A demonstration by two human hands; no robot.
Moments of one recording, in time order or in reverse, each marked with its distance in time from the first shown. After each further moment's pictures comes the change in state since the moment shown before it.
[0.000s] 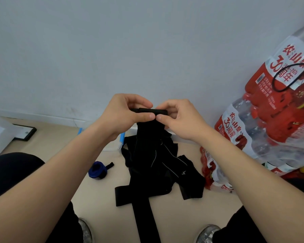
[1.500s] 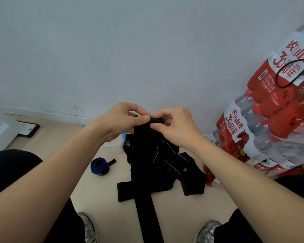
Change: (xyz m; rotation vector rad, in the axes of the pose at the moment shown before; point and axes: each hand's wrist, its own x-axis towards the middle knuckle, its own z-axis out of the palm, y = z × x) left_hand -0.007 -0.019 -0.011 -0.020 -0.207 -0.233; right_hand -0.011 0.017 0.034 -0.132 0.076 0.007
